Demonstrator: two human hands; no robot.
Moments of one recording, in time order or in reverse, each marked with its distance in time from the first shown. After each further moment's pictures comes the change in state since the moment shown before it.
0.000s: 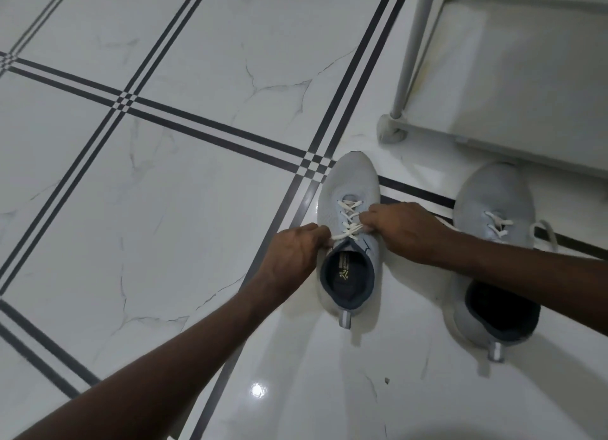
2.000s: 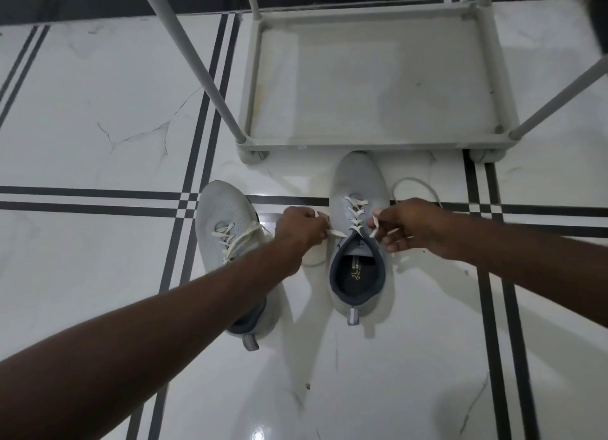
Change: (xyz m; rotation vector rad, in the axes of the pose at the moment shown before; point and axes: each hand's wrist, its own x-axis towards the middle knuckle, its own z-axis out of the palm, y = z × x) left_hand 0.125 0.180 0.040 -0.887 -0.325 -0.662; right_hand -0.170 0.067 -0.063 1.403 0.119 1.248
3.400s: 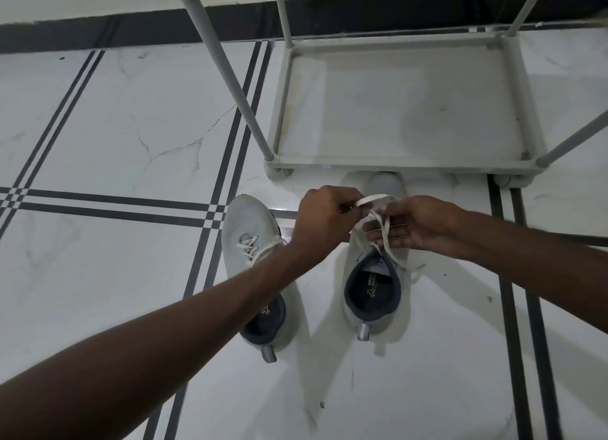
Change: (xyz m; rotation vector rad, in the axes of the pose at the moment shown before) left_hand -0.016 0.041 -0.021 0.430 0.094 0.827; right_hand 0.005 -0.035 0.005 0.175 -0.201 -0.131
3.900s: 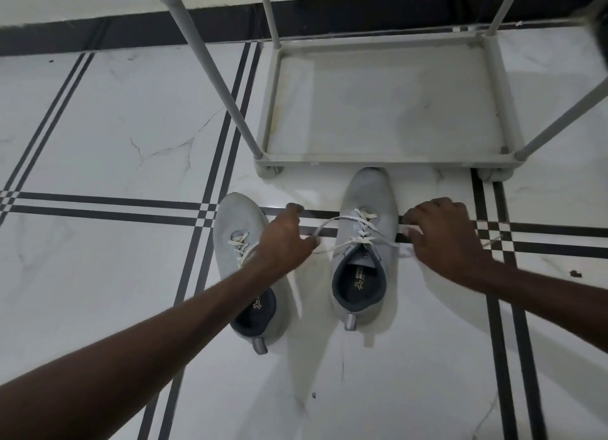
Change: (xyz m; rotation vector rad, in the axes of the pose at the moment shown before) left_hand -0.039 -0.037 -0.007 0.177 -0.144 -0.360; right_hand -0.012 0.064 -0.044 -1.464 0.697 -0.602
